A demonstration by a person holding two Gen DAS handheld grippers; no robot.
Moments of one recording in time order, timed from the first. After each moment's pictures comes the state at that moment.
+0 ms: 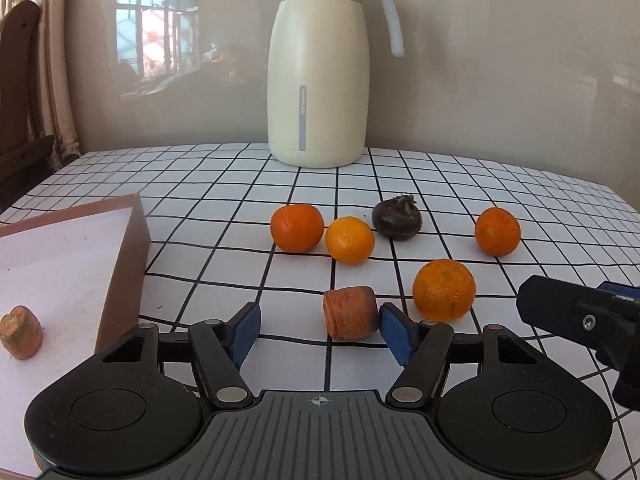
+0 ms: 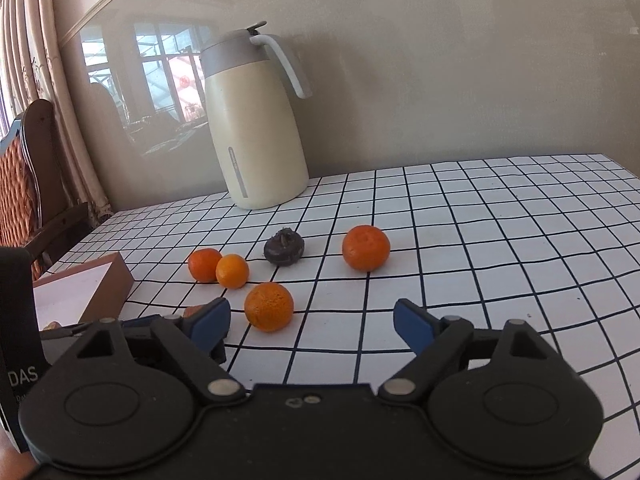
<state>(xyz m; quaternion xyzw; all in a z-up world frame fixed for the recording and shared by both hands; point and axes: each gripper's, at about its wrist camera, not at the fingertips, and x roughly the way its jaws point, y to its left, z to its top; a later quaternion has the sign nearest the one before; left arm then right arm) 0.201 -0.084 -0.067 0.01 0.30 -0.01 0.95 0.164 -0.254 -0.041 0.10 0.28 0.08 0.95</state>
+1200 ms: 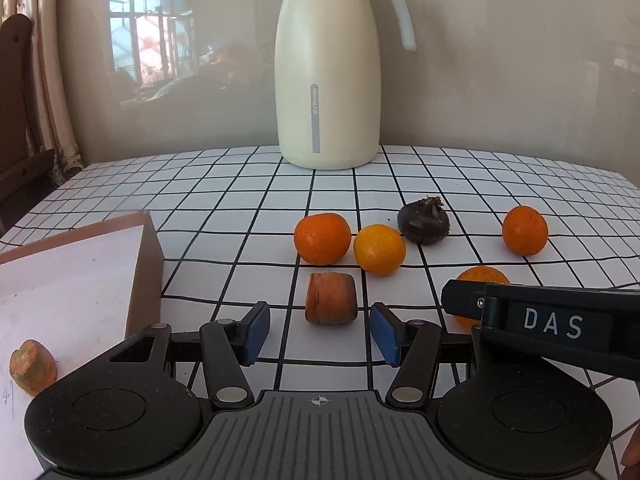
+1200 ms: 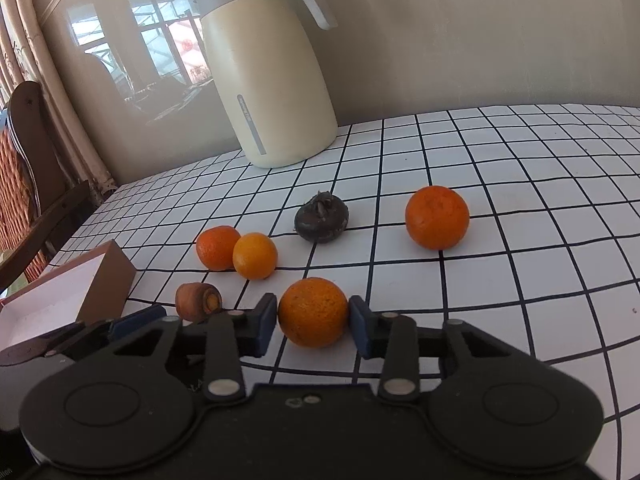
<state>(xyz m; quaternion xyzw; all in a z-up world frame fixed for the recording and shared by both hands) 0.219 -0.075 -0.067 0.04 0.31 0.00 0.95 0.224 -0.224 -0.063 0.13 0.35 0.10 0.92</state>
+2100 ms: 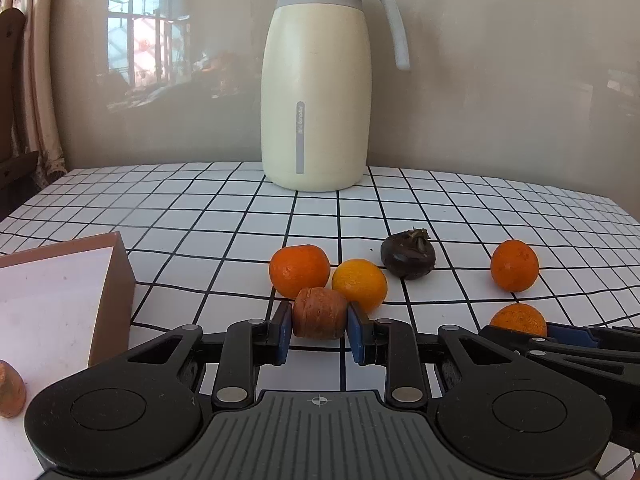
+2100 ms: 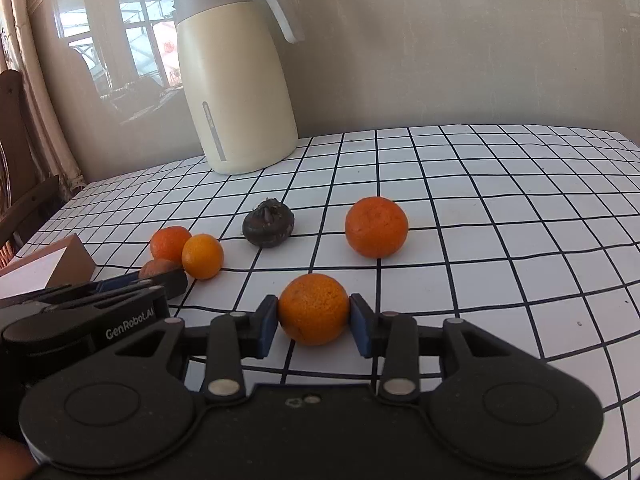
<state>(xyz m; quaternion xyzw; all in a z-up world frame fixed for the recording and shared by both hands) 0.236 -0.079 -0.065 0.01 0.29 -0.02 0.96 0.218 -0.242 -0.066 0.09 0.33 0.06 0.94</state>
